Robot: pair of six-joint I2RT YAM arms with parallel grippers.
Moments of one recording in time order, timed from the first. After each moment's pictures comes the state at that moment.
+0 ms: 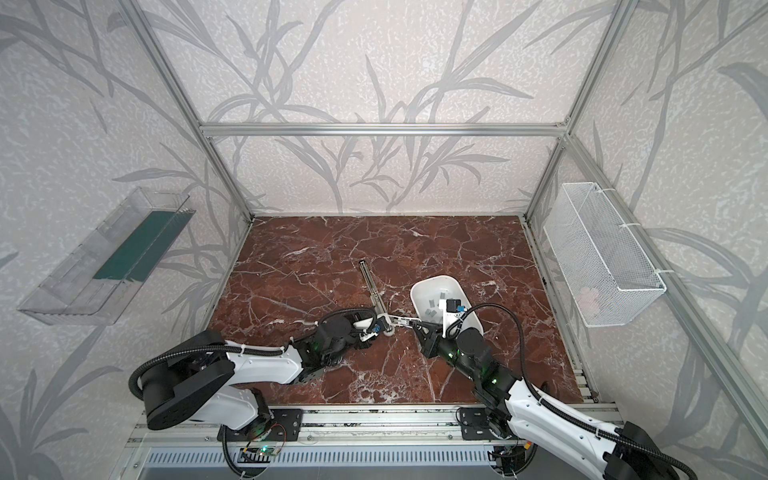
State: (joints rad) left arm -0.94 1.46 0.39 0.69 -0.26 0.61; right arm 0.78 0.69 0.13 0.36 -0.04 0.78
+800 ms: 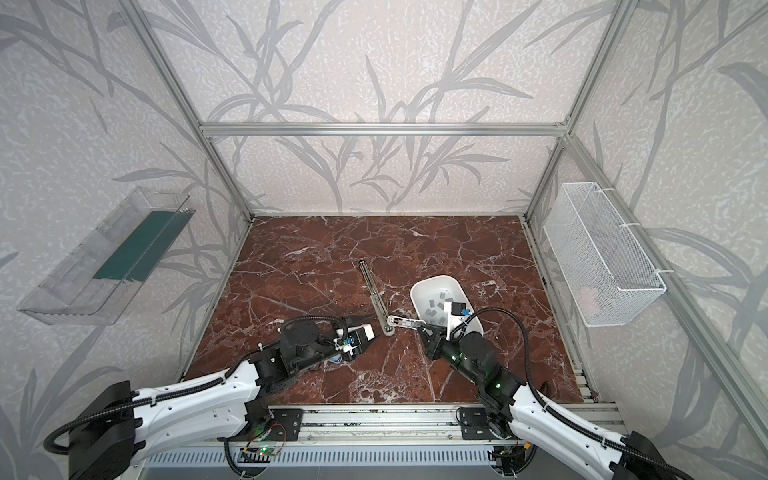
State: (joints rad) left arm -0.96 0.98 0.37 0.39 0.12 0.54; right arm 0.79 0.64 0.10 0.32 -0.01 0.80
